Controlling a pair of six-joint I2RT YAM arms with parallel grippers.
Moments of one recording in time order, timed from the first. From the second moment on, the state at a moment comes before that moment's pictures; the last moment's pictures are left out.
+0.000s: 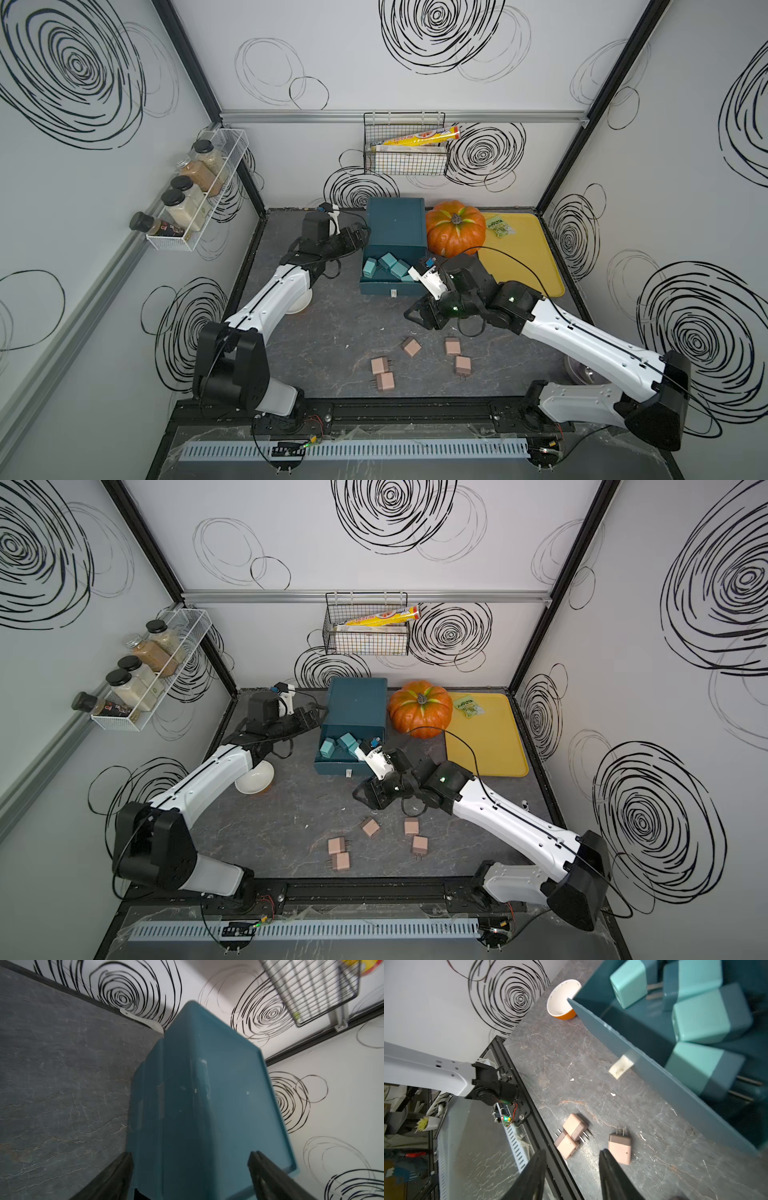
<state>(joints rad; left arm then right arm) -0.20 1.52 1.12 -0.13 0.35 -0.60 0.89 1.24 1.09 -0.60 -0.33 0.34</state>
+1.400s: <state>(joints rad) -0.28 1.53 1.14 -0.11 0.24 -0.53 0.83 1.64 1.30 -0.22 0.34 0.21</state>
